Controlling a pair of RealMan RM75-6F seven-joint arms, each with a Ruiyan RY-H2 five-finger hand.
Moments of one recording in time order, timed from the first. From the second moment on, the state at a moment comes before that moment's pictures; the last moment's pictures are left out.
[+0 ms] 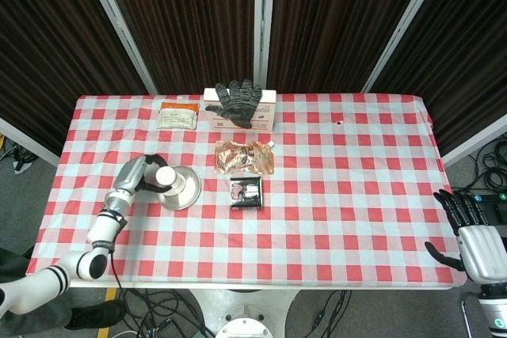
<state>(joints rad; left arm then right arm) -0.63 -1.63 -0.26 -1.08 1.13 0.78 -0.38 0.07 -1.05 0.01 -1.56 -1.61 1.52 0.18</state>
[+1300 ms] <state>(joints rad) -0.62 -1.62 -0.23 -1.11 1.16 0.78 -0.37 0.07 -1.04 0.01 -1.58 -1.62 1.52 0.16</state>
